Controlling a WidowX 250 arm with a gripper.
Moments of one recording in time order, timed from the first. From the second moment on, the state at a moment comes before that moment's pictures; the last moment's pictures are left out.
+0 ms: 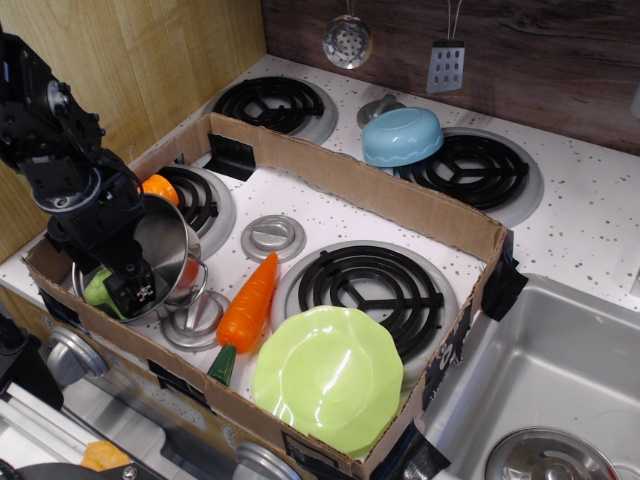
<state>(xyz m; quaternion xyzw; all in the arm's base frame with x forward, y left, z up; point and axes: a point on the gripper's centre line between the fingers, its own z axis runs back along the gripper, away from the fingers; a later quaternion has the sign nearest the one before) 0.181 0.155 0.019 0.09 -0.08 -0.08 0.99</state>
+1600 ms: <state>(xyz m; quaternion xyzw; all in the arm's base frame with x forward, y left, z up) 0.192 0.127 0.048 0.05 -0.07 -0.09 0.99</state>
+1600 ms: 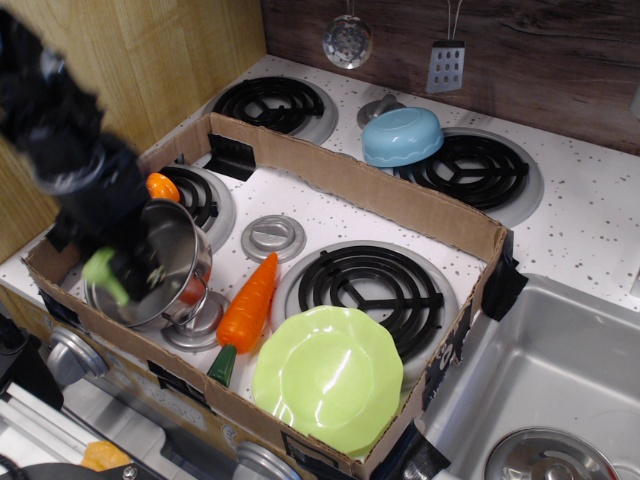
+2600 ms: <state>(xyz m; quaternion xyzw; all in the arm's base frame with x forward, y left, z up) 0.276 0.096 0.097 0.13 -0.14 -0.22 0.96</state>
